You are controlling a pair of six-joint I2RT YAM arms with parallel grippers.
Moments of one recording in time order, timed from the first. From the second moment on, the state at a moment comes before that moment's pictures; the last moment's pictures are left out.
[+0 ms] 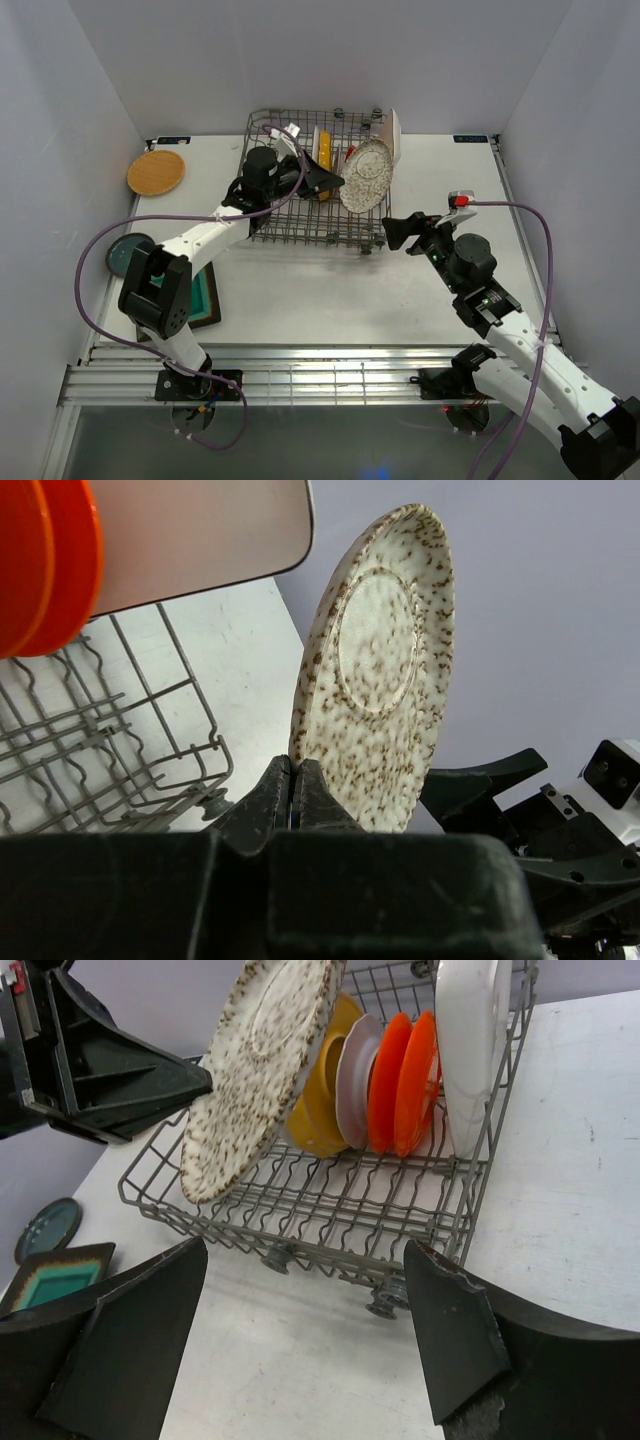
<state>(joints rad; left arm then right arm) -0.47 1.69 1.22 0.35 0.53 -0.90 0.56 0.75 0.56 0.16 0.12 0.40</state>
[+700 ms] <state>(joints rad) -0.62 1.69 1.19 0.38 0.53 -0.89 0.35 0.68 0.52 0.17 -0.02 0.53</state>
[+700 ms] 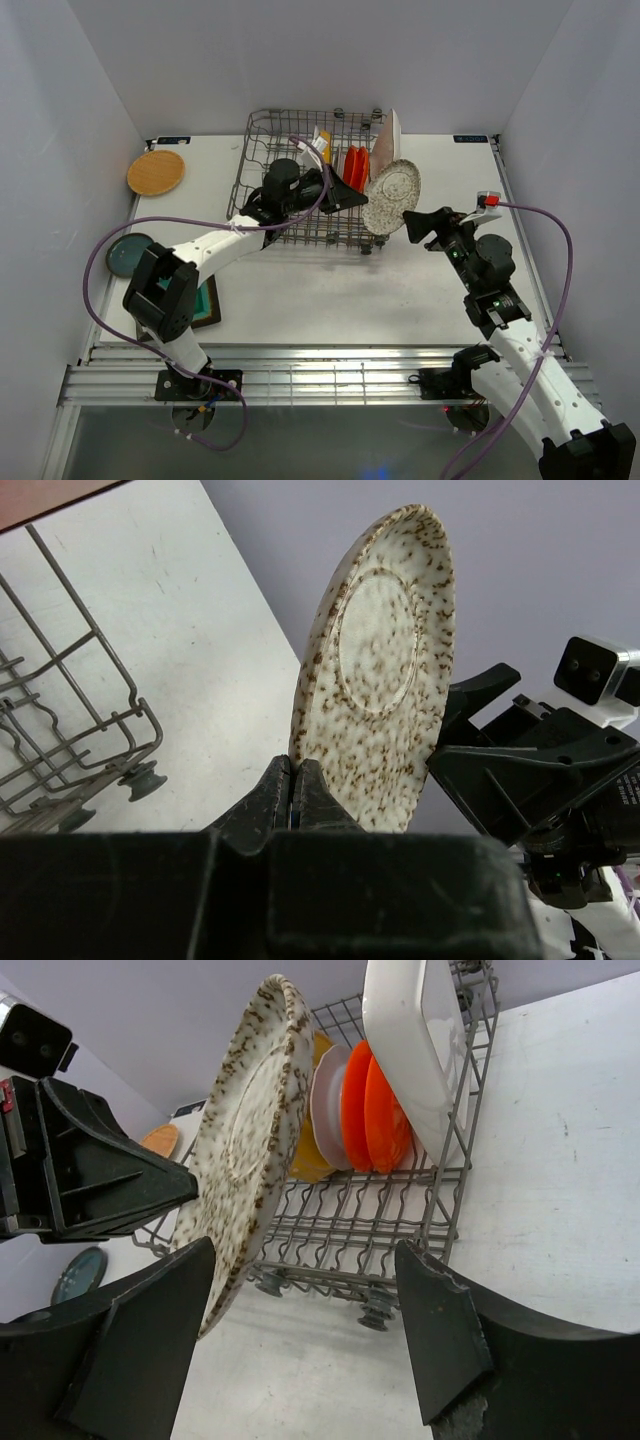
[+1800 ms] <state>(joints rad) -0.68 1.73 1.19 0.42 0.54 -0.84 0.31 0.64 0.49 0.17 -0.08 0.59</state>
